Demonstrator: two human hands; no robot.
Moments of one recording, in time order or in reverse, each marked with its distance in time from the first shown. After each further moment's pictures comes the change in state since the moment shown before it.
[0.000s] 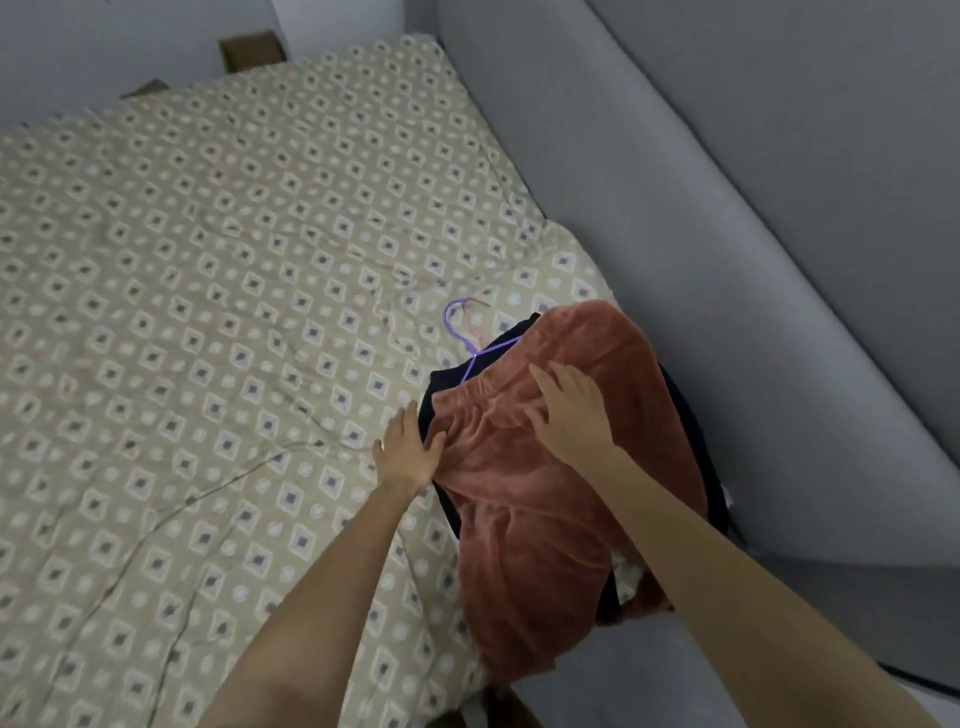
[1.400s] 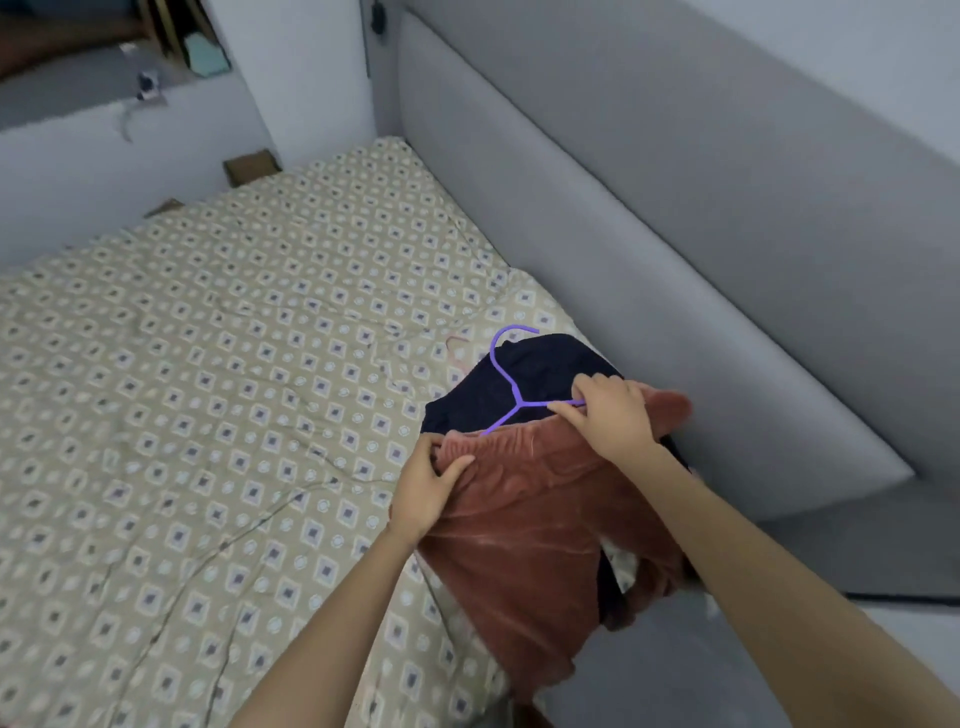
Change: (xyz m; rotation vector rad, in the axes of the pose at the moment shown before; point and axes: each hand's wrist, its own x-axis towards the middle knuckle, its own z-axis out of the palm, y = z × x) left_hand -0.112 0.045 -0.045 -0.499 0.087 0.300; right_hand -0.077 0.029 -0.089 -0.004 0.208 0.105
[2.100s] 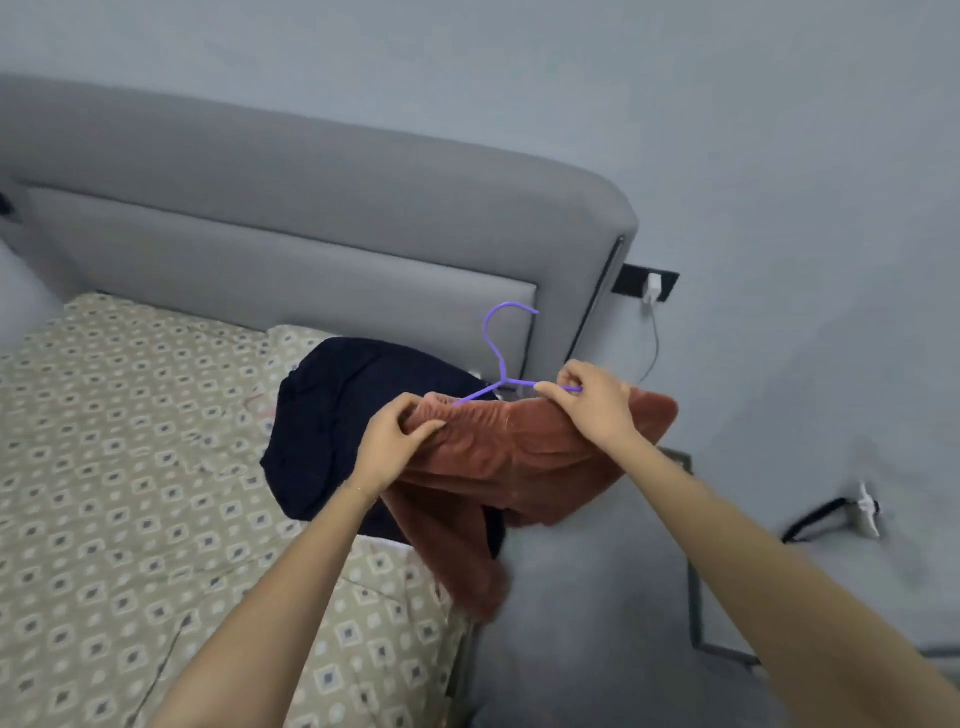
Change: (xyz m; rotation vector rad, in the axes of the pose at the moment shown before) left_hand -0.186 0.124 0.039 0.205 -0.611 0.695; right_hand -0.395 0.023 -0.110 0.378 0.489 0.774
